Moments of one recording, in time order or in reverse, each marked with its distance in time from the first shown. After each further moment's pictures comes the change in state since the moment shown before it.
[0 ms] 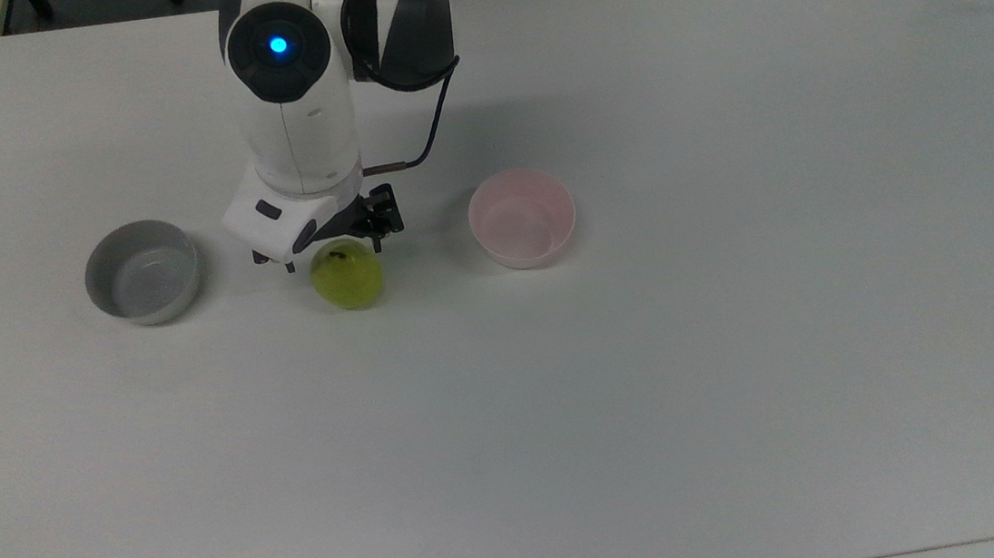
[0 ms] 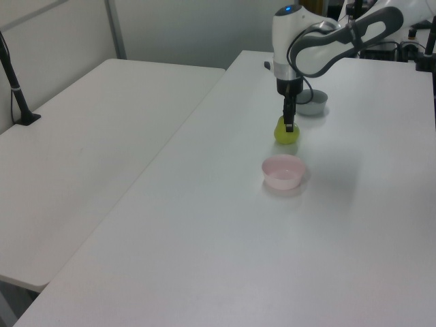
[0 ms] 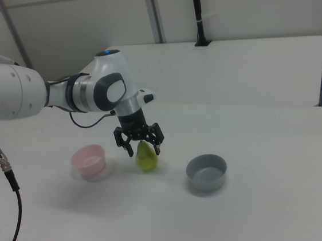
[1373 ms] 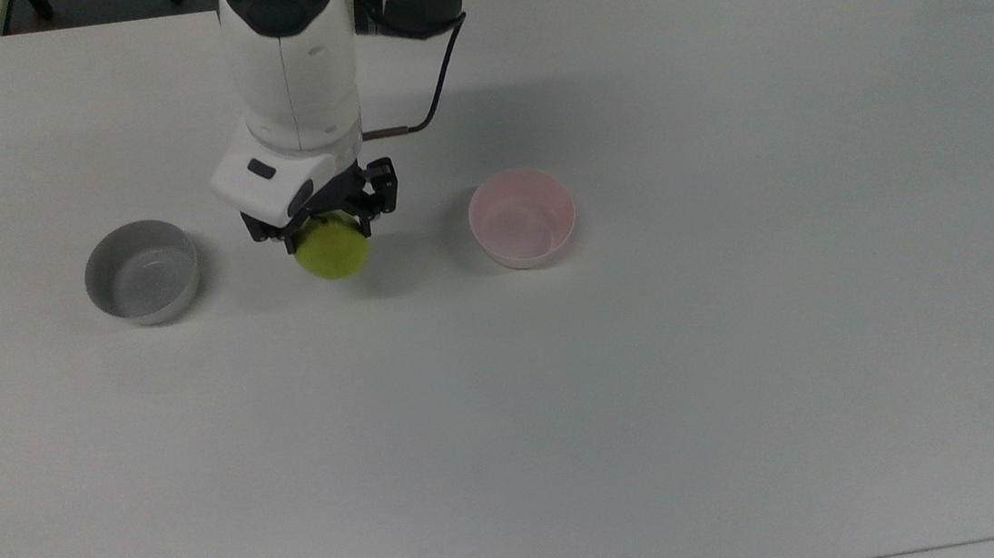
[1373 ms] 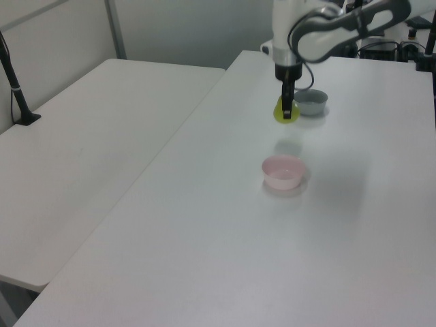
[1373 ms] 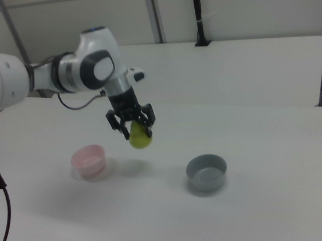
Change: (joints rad) arm 0.013 -0.079 0.004 0.047 -0.025 -0.084 0.000
